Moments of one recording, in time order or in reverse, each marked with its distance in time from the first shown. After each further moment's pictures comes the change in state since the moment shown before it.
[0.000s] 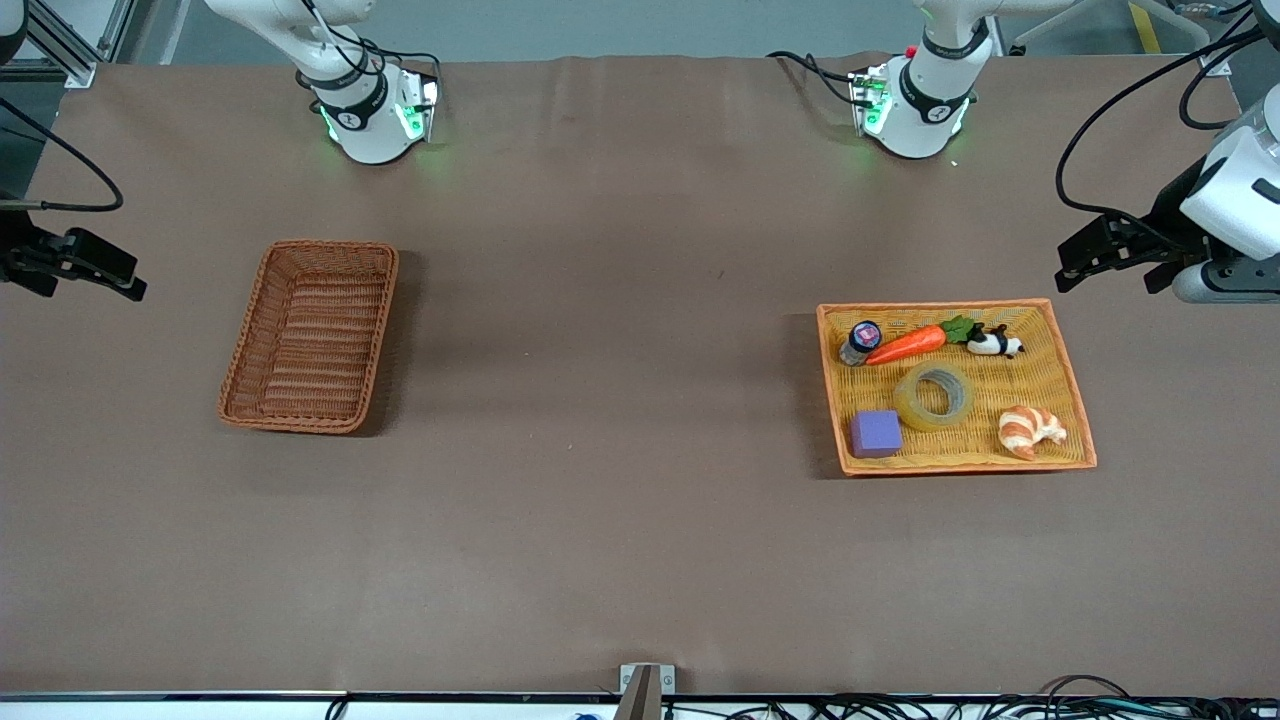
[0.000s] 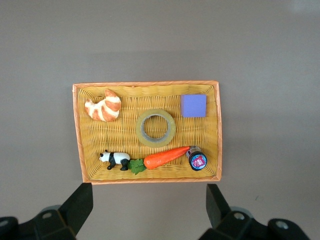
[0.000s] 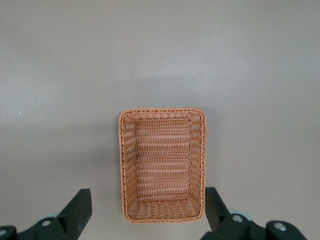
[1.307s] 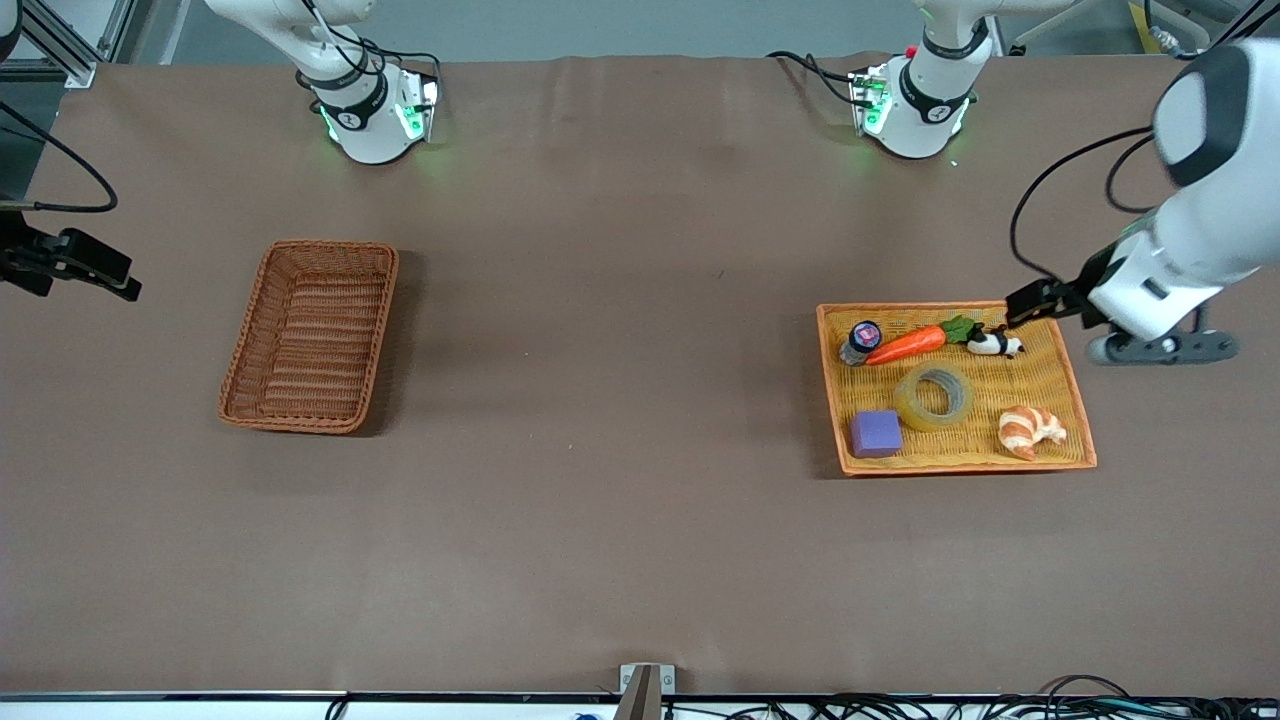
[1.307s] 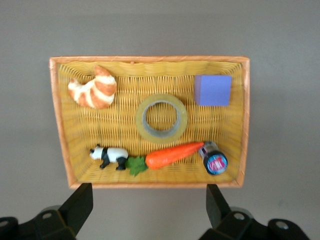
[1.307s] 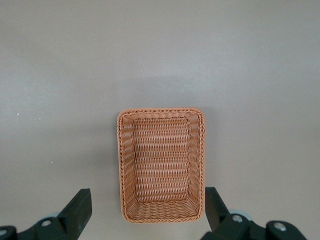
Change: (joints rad) left arm 0.009 0.050 0.010 -0.296 0.000 0.253 0.006; right arm 0.001 0.000 -0.009 0.000 0.000 0.000 -0.001
